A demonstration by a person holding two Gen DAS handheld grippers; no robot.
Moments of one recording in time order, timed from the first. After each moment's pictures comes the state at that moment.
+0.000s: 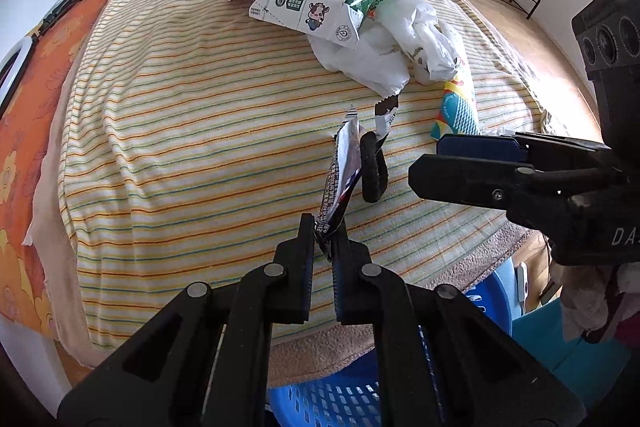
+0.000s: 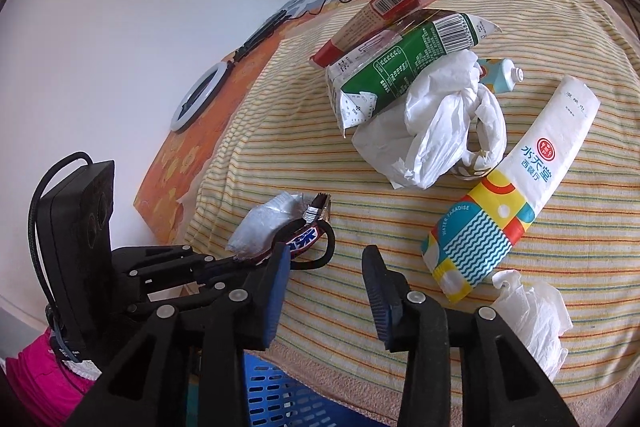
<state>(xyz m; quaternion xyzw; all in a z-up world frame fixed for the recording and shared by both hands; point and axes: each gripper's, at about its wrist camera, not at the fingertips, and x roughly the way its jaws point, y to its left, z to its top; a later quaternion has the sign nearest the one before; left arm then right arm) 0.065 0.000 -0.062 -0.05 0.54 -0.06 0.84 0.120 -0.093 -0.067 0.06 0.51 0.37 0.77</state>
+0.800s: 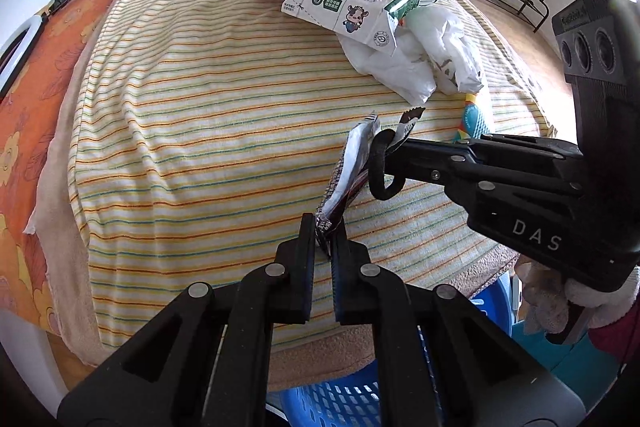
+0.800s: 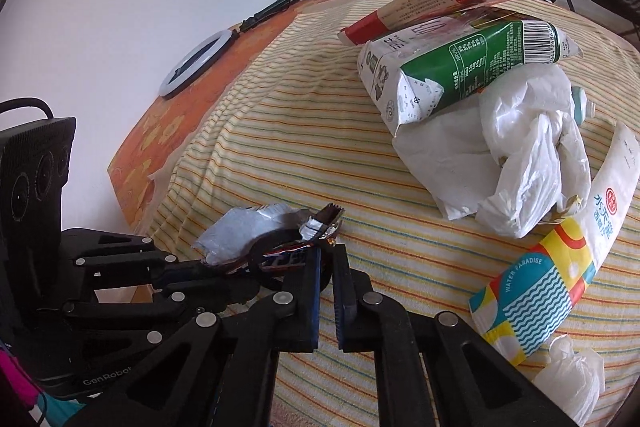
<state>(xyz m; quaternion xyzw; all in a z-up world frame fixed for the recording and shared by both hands) 0.059 0.033 -0.058 -0.07 0.54 -0.05 0.84 0.127 -0.044 -0.093 -0.02 0.49 0.38 0.78</state>
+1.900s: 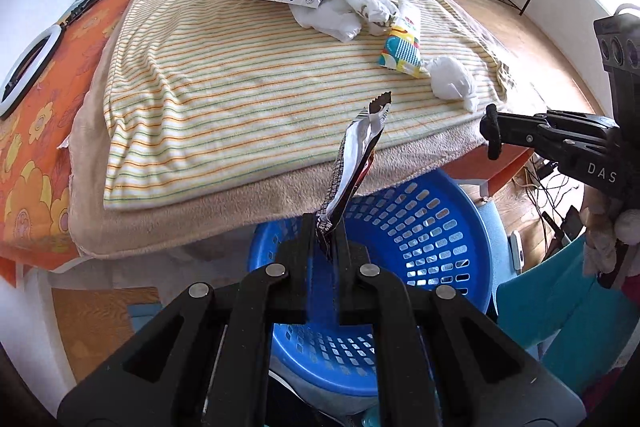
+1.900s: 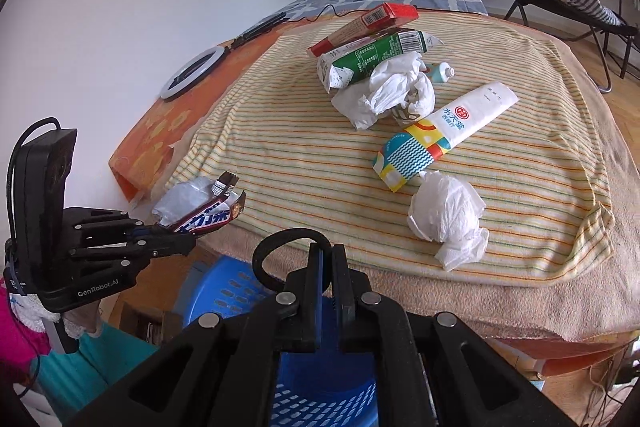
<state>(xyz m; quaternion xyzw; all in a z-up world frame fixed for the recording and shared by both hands) -0.054 -0.008 -0.035 -0.03 0.52 -0.06 0.85 0.031 -0.154 -0.045 -0.03 0.47 0.34 0.82</state>
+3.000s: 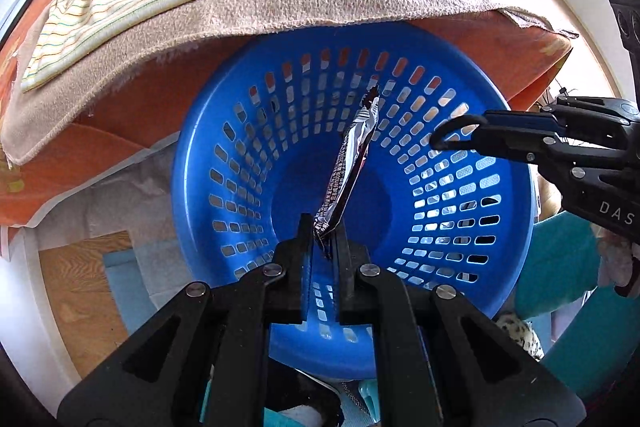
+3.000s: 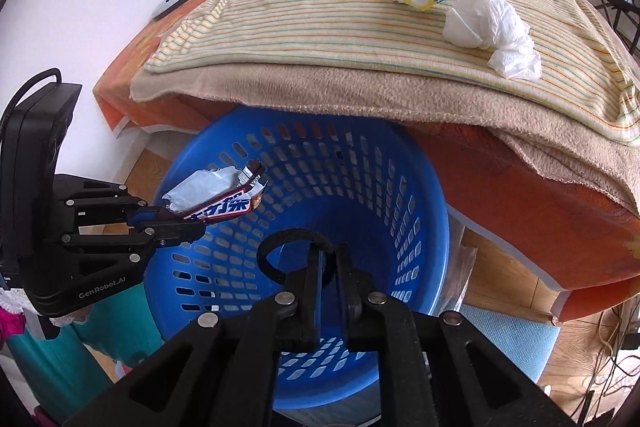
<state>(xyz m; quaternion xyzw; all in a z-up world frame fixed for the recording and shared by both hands) -0.083 -0.041 -0.124 -0.01 0.60 -0.06 0.79 -0.027 -0.149 -0.130 -0.08 0.54 0.33 0.77</state>
